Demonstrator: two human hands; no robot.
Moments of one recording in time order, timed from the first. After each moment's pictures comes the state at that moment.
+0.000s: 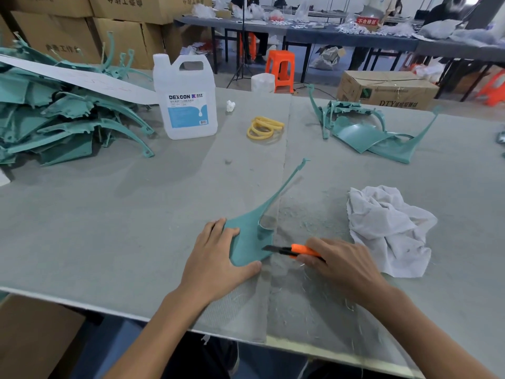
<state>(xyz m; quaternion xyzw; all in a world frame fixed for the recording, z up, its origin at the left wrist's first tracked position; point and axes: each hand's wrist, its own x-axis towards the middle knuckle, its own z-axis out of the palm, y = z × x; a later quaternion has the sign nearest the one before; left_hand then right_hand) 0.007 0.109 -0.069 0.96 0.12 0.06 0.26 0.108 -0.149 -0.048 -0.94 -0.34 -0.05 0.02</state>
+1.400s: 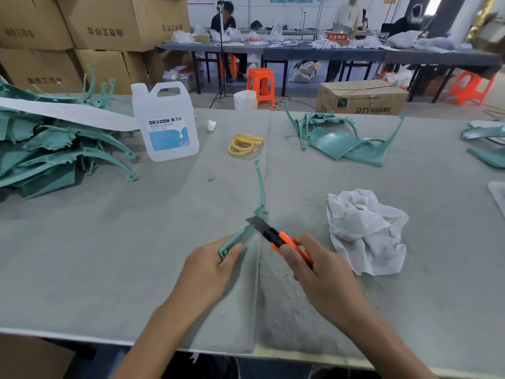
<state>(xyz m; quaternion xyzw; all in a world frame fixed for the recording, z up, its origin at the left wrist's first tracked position) 0.006 0.088 -0.019 0.93 0.06 0.13 0.35 0.047 -0.135 -0.007 -0.91 -0.20 -0.04 0.36</state>
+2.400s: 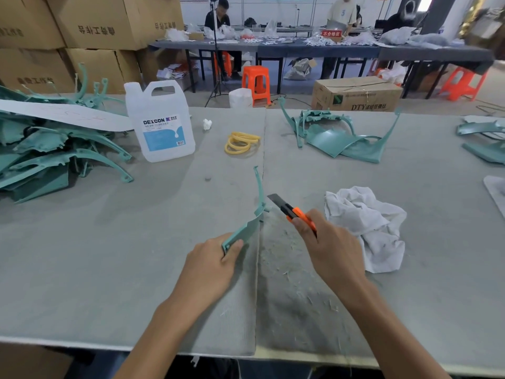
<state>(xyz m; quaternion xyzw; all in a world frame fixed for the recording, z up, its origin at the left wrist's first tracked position) 0.012 0.081 -0.001 0.93 0.08 0.08 0.34 0.091 -0.134 -0.009 -0.95 -0.12 -0.13 0.24</state>
